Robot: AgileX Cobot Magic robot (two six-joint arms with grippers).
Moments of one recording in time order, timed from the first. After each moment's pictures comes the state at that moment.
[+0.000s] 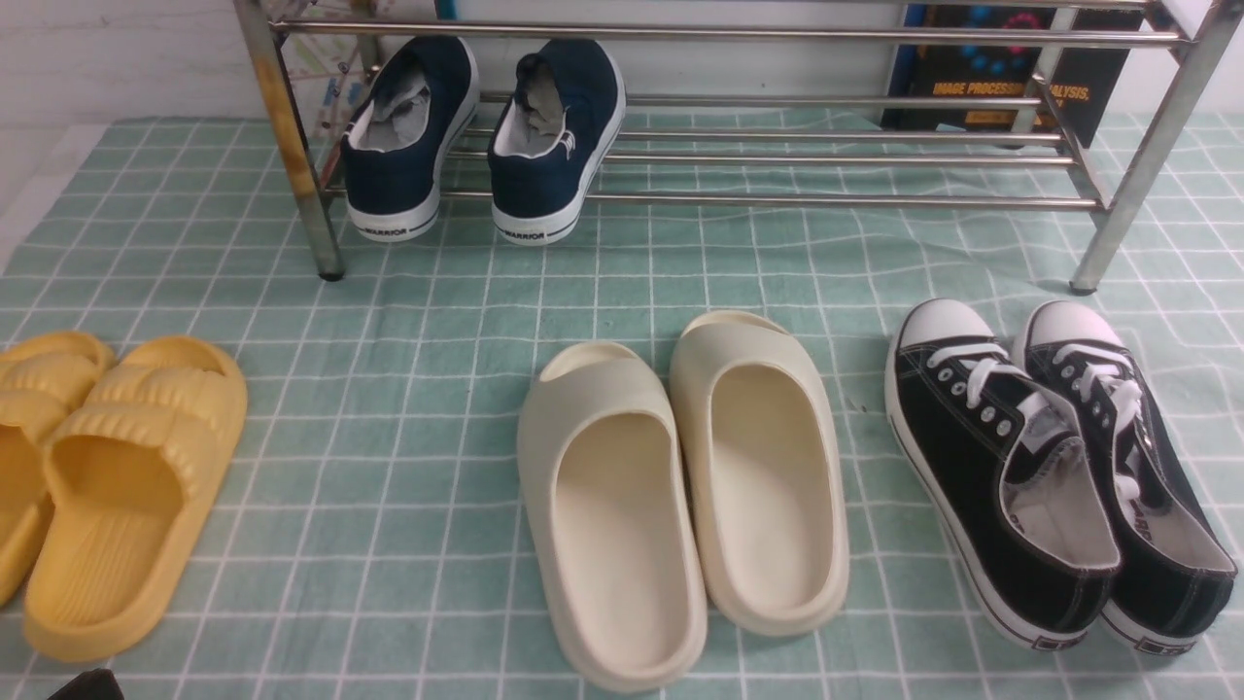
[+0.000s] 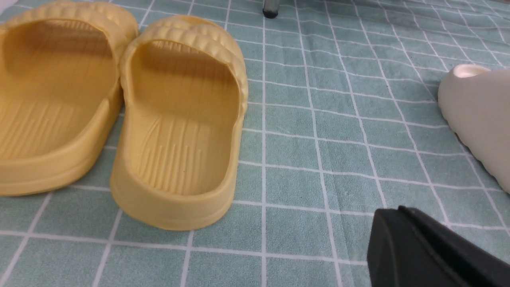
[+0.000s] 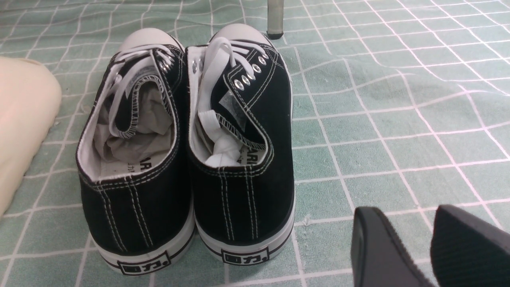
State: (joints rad) right arm -0.06 -0.02 0.02 -0.12 0.38 0.21; left arm -0.05 -0.01 0.03 -0.06 0.35 -0.13
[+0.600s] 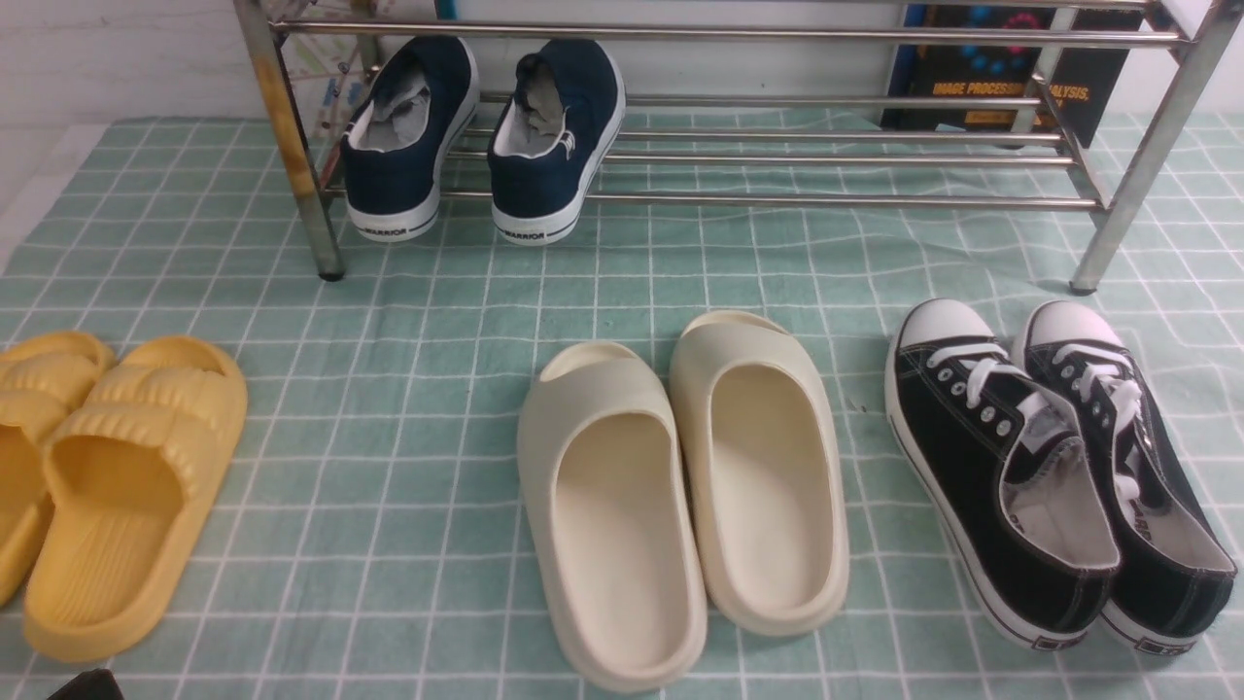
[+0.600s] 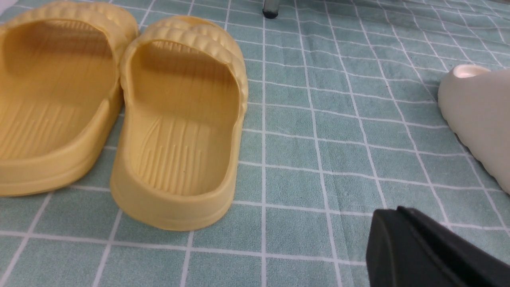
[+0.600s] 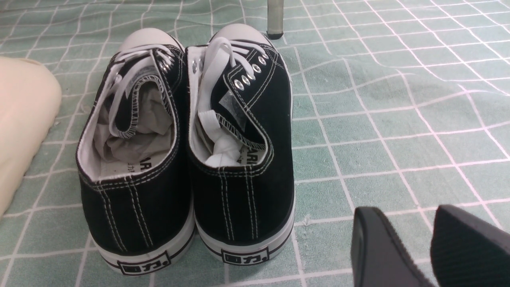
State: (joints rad) right arm -0.06 -0.02 0.02 -0.12 0.38 0.21; left arm -0.05 -0.01 0.03 -0.06 0.35 -0.13
